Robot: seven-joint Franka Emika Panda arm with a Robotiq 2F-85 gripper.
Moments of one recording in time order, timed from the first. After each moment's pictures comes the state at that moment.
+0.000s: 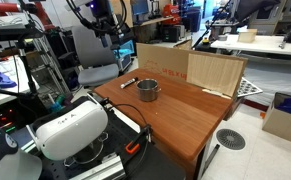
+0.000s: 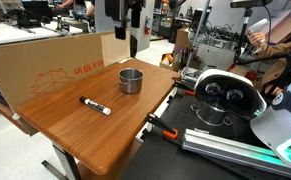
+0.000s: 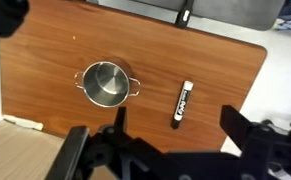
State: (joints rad) arm 0.11 -0.17 0.25 -2.44 -0.14 2.27 0.16
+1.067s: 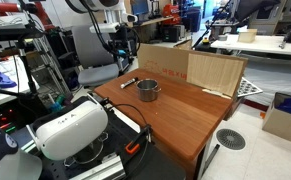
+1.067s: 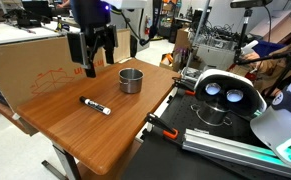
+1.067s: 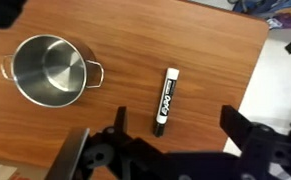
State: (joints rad) arm 0.12 0.24 0.23 -2.21 -0.11 2.36 0.16
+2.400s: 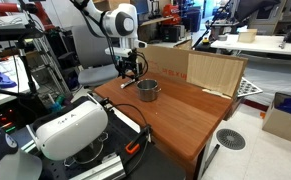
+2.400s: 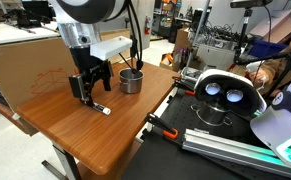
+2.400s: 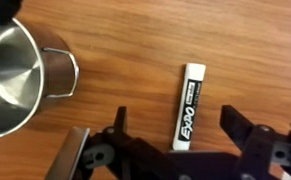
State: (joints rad) arm 0.18 0.55 0.14 -2.03 -0.10 2.40 0.16
